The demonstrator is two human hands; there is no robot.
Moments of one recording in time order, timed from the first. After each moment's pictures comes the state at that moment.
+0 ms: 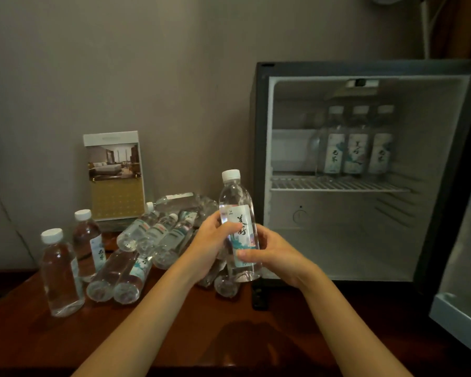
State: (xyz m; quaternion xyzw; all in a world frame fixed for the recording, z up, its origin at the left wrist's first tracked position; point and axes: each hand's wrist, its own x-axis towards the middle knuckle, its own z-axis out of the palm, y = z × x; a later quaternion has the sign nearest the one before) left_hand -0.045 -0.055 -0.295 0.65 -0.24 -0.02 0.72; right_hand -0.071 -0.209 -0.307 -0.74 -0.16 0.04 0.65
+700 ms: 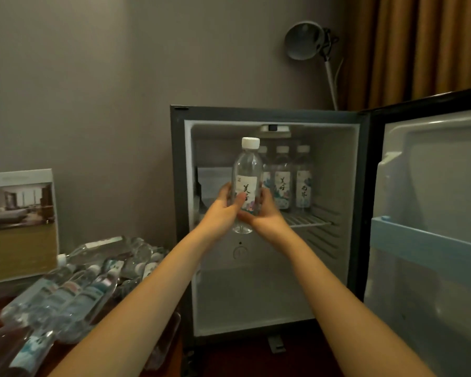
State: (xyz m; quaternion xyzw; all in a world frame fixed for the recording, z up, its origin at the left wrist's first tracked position) left_hand -0.002 -0.215 -0.197 0.68 -0.35 0.04 0.64; right_hand -0.032 -0.329 -0.211 -0.75 -0.10 -0.31 0.57
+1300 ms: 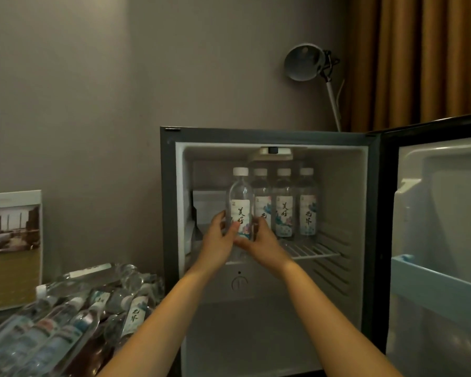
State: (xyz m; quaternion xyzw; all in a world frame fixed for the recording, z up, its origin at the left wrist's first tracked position) left_hand 0.051 -0.245 -0.212 0.69 -0.30 0.10 0.65; right_hand 0.019 -0.359 -0.214 -0.79 -0.07 -0.26 0.55
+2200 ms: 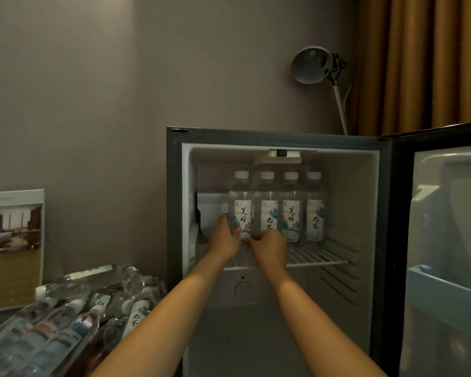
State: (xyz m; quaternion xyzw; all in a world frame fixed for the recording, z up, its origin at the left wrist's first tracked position) left_hand 0.090 -0.263 -0.204 0.80 -0.23 0.14 0.53; right_hand 0.045 -0.351 -0.217 -0.83 0.13 -0.38 0.38
